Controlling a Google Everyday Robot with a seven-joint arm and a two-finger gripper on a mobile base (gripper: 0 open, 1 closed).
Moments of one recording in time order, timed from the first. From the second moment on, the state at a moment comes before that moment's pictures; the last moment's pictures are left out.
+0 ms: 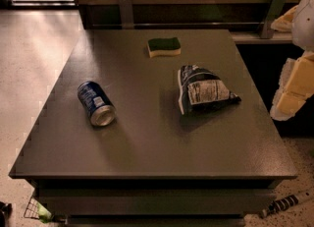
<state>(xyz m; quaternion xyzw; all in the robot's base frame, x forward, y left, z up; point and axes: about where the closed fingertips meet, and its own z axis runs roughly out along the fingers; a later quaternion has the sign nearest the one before) 0.438 -0.214 0.987 -0.60 0.78 -0.05 0.18</state>
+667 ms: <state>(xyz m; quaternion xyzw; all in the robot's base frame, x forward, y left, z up) 0.443 -0.205 0.989 -0.60 0.78 -0.04 0.18</state>
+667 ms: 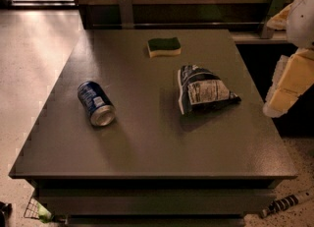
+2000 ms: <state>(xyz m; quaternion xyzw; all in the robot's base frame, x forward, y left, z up) 0.537 -0.094 0.997 -0.37 0.88 0.16 0.26</state>
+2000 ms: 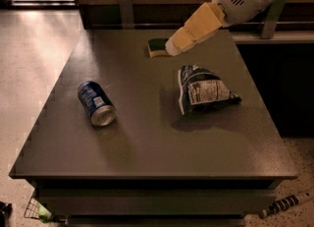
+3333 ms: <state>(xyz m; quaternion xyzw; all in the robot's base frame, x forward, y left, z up) 0.546 -0.034 0.986 -0.30 0.92 0.14 0.19</state>
